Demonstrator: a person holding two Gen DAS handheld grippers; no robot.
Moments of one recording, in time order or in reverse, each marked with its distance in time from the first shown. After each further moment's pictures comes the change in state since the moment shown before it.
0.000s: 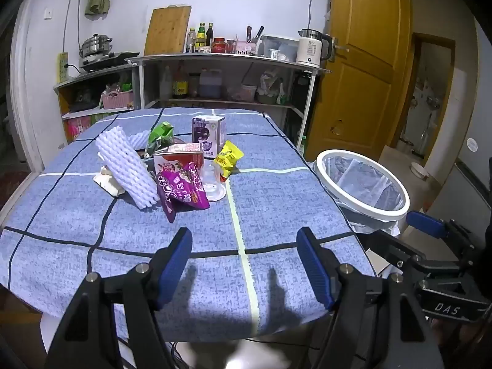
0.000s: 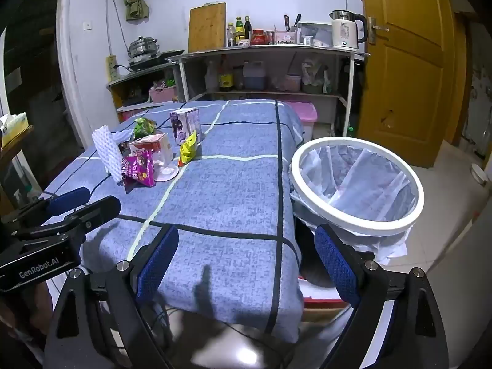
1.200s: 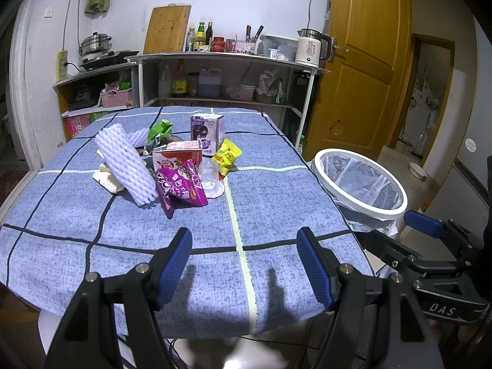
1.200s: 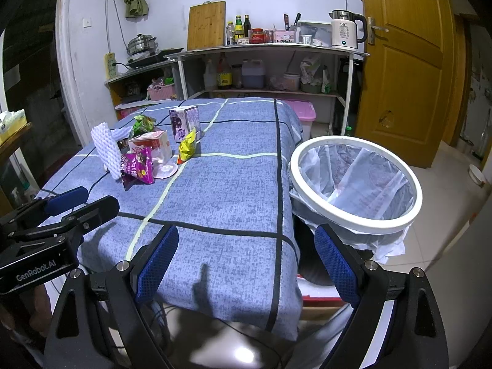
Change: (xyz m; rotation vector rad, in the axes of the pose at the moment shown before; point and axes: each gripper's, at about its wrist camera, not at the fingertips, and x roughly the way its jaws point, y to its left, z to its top) left arm 0.000 0.000 0.000 -0.002 -0.002 -0.003; right arm 0.001 0.004 -0.001 -0.002 0.003 -0.004
